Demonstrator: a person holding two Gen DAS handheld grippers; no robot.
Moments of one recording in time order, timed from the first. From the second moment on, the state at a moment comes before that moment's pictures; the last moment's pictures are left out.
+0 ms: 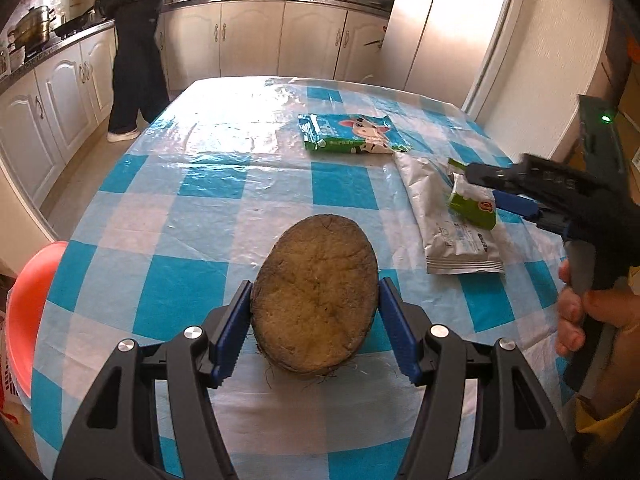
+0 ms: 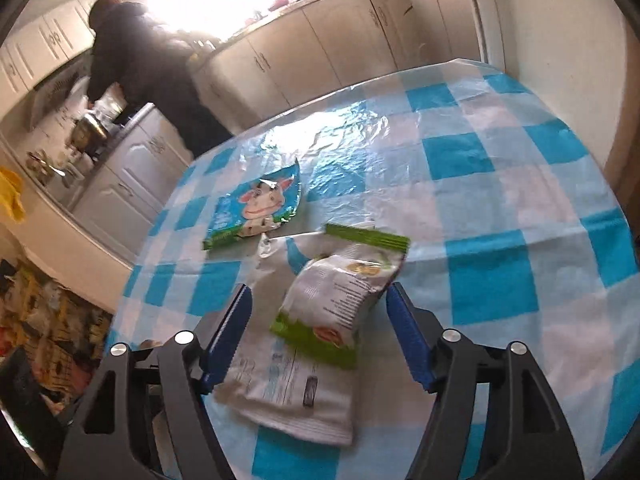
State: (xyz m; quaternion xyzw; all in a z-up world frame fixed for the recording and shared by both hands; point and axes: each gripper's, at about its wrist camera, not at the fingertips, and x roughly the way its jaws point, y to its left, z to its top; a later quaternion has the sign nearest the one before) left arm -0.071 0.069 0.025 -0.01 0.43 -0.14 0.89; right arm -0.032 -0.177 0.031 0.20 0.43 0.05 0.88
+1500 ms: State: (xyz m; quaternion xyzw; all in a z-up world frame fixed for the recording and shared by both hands) left arm -0.087 0.209 0.051 -0.10 0.39 -0.03 0.91; right arm -0.053 0.008 0.057 0.09 0.44 0.25 0.86
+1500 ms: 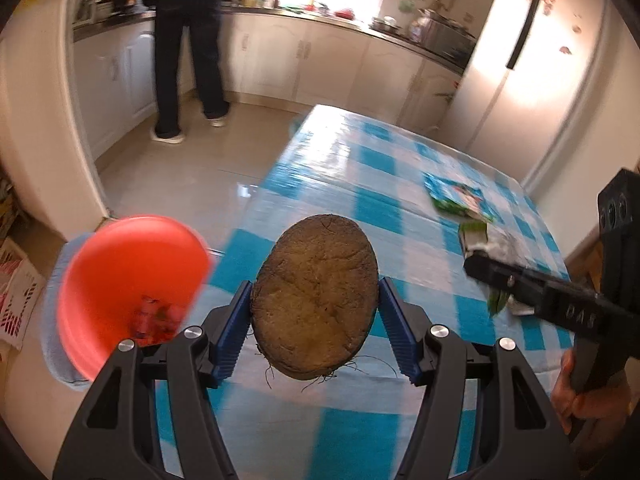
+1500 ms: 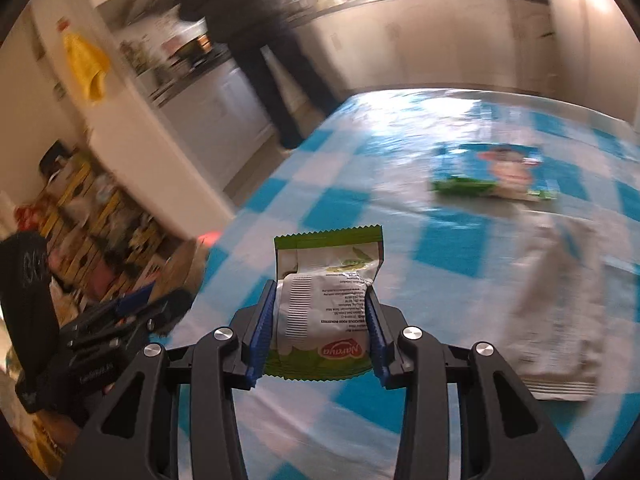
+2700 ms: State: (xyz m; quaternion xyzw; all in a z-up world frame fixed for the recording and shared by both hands) left arm -0.086 0.383 -0.010 -0.23 0.42 0.14 0.87; right arm -0.019 0.243 0.026 -0.02 0.47 0.40 0.78
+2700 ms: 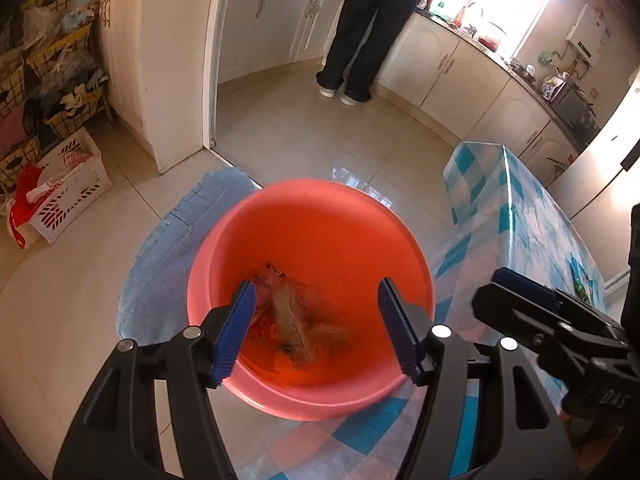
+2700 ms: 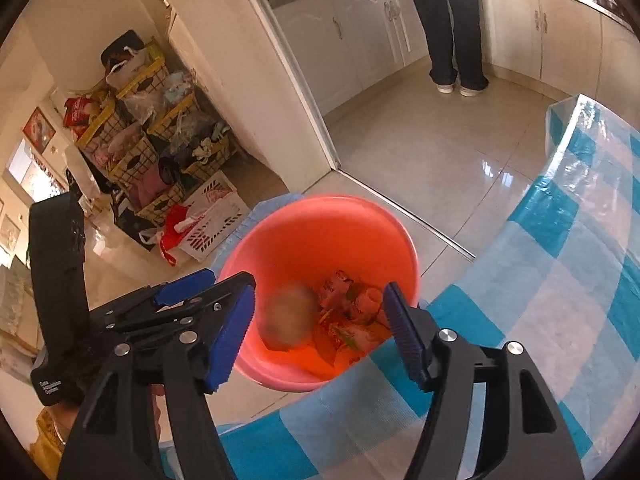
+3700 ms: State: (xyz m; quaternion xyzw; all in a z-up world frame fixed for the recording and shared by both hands) left arm -0.107 0.286 0.037 -0.13 0.42 0.04 0.90; right arm -0.118 0.017 0.069 0.11 0.37 0.16 0.91
